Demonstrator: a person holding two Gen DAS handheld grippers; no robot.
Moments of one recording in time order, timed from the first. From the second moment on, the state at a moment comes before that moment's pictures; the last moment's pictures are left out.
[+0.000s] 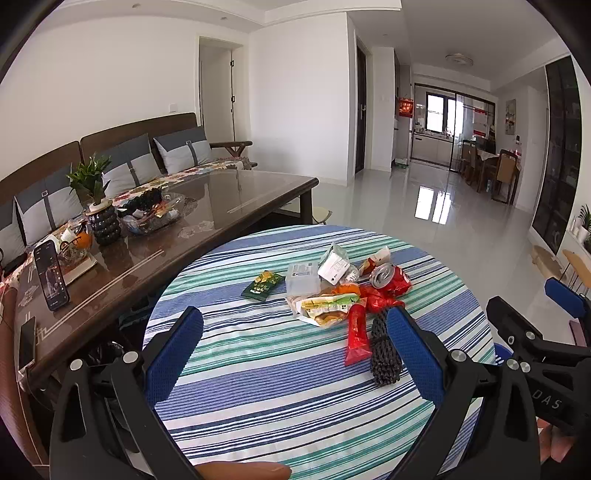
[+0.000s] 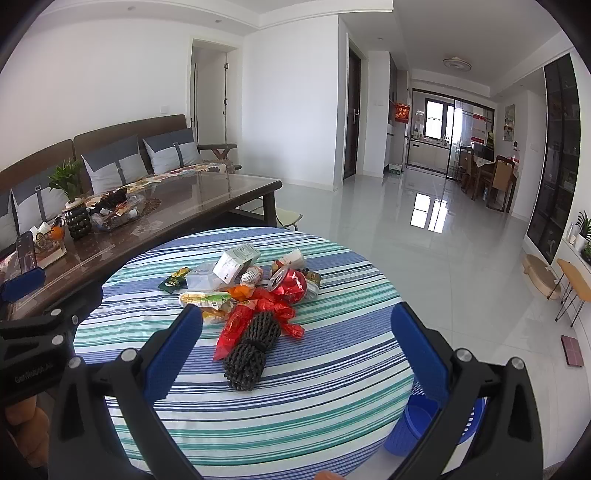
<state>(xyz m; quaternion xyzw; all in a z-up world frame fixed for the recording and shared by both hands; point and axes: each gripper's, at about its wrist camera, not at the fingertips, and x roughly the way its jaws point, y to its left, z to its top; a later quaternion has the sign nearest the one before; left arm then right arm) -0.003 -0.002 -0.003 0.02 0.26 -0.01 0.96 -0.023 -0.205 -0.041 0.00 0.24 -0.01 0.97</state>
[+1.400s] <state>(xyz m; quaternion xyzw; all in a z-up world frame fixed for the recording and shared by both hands) 0.002 0.004 -0.014 0.02 0.28 -0.01 0.96 -0.018 -0.207 -0.054 -0.01 0.25 -0.02 0.97</state>
